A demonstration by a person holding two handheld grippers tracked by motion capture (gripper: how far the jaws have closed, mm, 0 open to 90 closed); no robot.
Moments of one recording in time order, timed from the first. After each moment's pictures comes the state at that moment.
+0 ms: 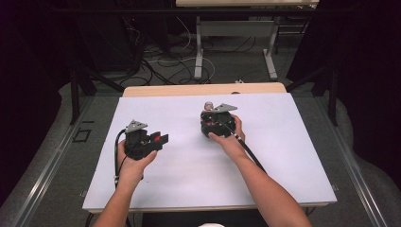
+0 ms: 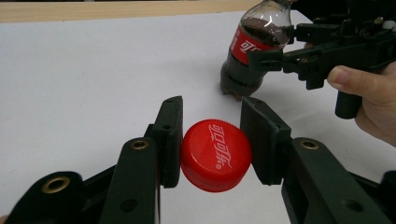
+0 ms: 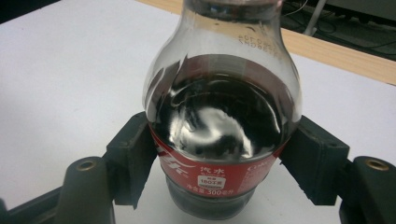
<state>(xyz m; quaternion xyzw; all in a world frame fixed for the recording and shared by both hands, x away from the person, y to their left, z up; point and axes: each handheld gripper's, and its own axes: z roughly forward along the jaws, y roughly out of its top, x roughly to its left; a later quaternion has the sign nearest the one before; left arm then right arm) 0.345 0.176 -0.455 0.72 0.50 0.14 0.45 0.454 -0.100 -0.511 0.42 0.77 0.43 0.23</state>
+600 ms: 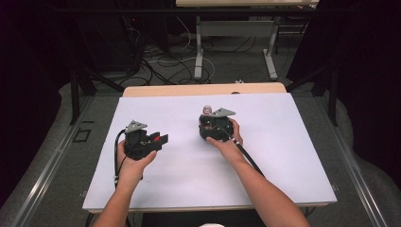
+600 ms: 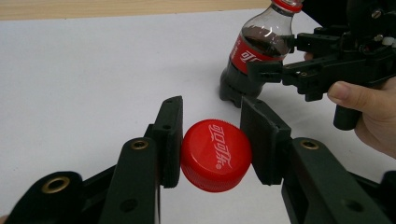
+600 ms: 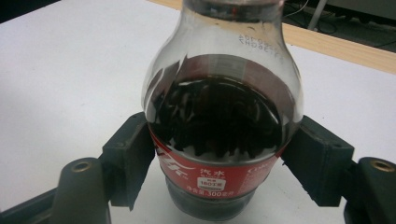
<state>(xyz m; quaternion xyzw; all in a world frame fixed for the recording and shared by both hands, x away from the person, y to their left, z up) 0.346 0.177 -0.456 0.72 0.50 0.14 0.45 0.445 -0.095 -0.521 0.42 0.76 0.43 0.24</state>
